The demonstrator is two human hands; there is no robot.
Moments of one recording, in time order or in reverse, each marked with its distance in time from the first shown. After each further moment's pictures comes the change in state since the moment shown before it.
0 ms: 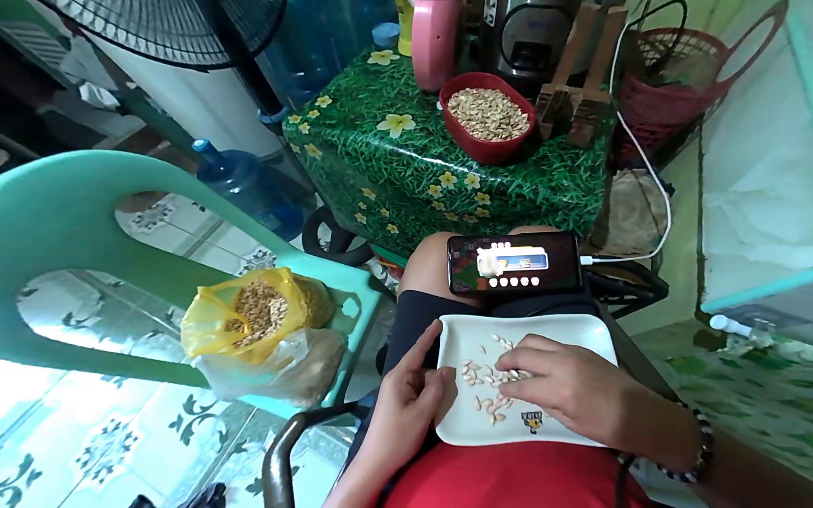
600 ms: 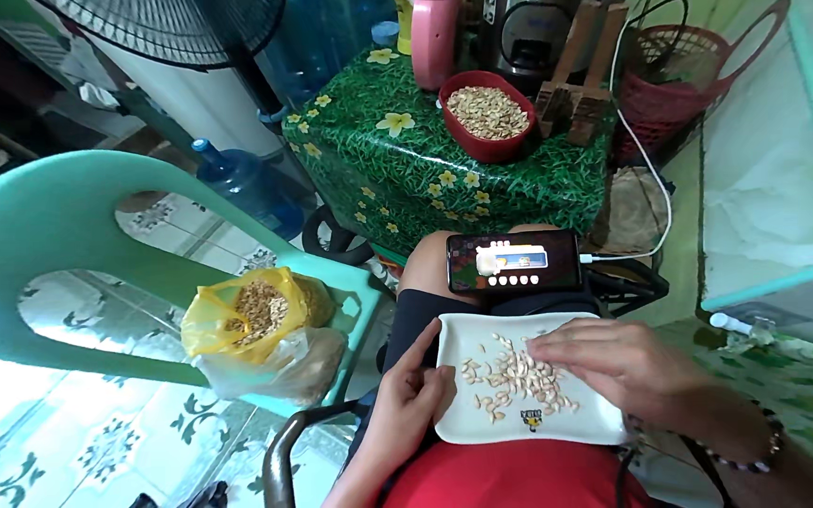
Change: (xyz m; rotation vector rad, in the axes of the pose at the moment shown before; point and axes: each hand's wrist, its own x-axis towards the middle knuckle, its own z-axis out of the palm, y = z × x) left_hand 0.000 -0.001 -0.001 0.006 0.001 0.004; right_hand -0.019 0.011 -0.036 0.121 0.206 0.125
